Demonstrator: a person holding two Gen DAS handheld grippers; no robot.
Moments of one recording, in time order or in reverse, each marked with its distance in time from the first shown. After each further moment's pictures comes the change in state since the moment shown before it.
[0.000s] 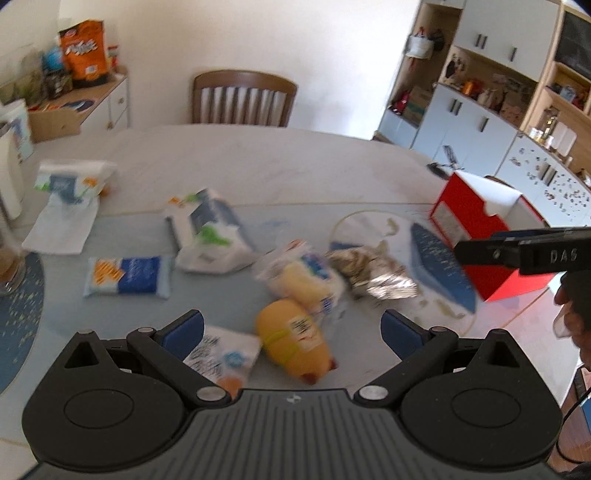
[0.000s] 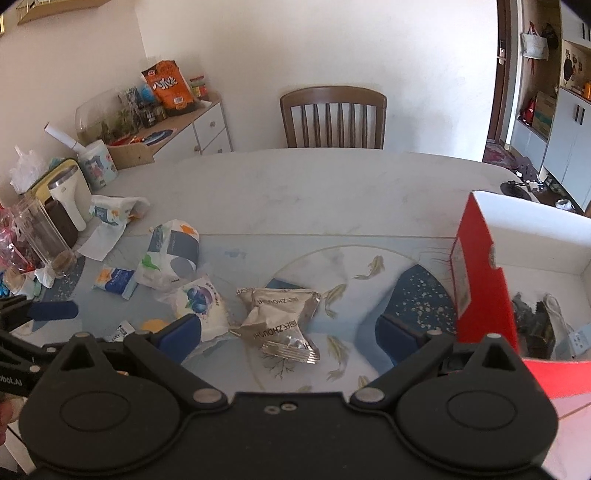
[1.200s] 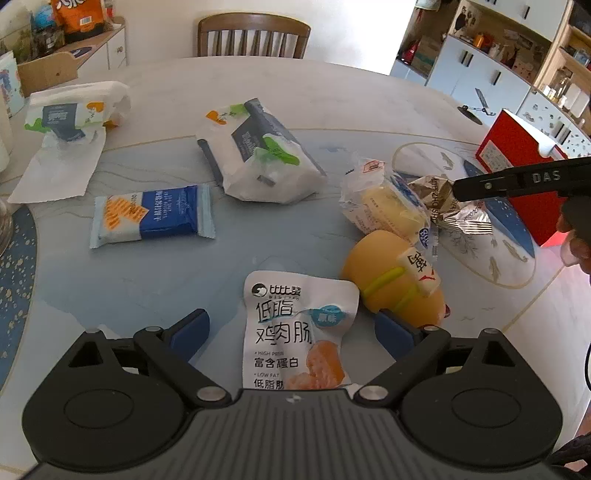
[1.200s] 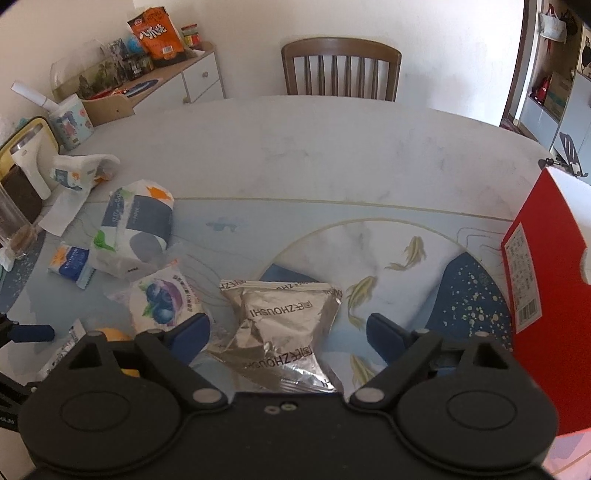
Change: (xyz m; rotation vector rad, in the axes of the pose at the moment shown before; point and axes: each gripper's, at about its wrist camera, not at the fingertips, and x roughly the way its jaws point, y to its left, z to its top) left arm 0.061 0.059 -0.022 0.040 0.165 0.000; right arm 0.098 0.007 0.013 -0.020 0.152 -0.019
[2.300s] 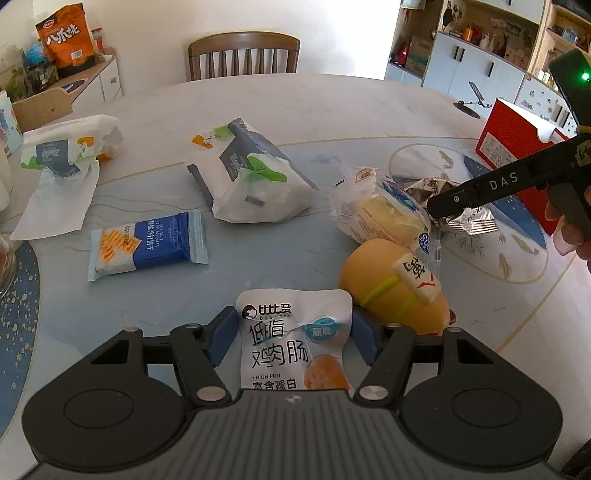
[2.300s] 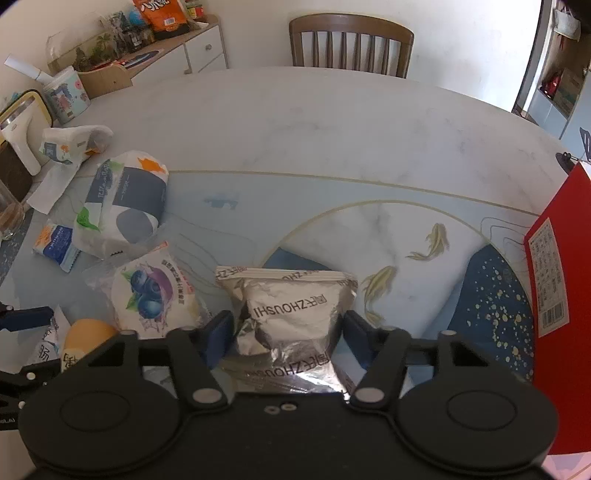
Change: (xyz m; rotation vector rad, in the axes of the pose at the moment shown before) left arm 0.004 -0.014 0.001 0.077 -0.055 0.059; right arm 0.029 0.007 0.004 -0.031 0.077 -0.006
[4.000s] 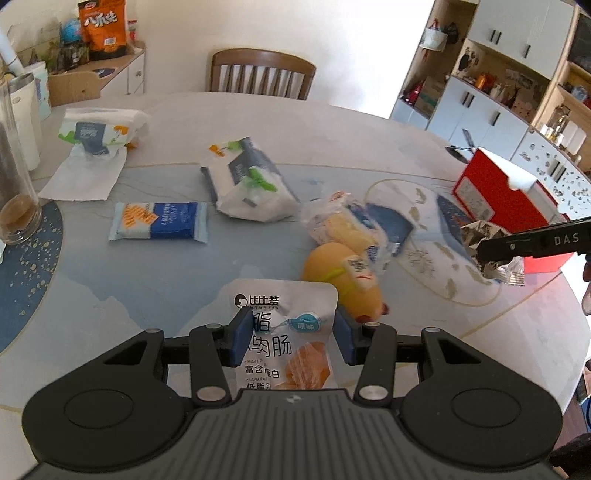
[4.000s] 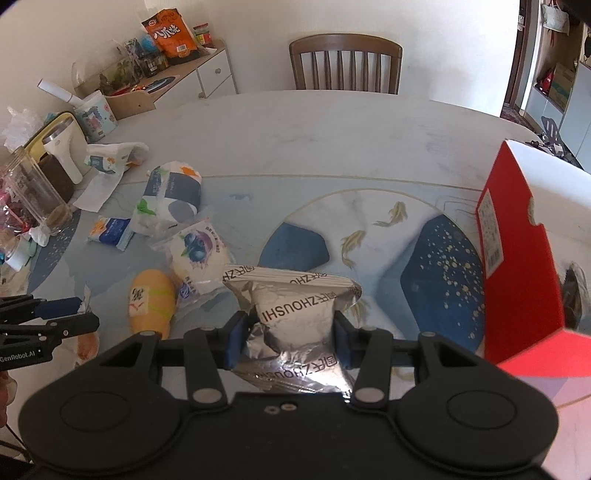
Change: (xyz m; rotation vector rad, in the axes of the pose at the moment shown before) left arm -0.061 -0.014 -0.021 -0.149 -0.074 -0.044; right arm -0.096 -0.012 -0.052 0.033 -0.057 0.058
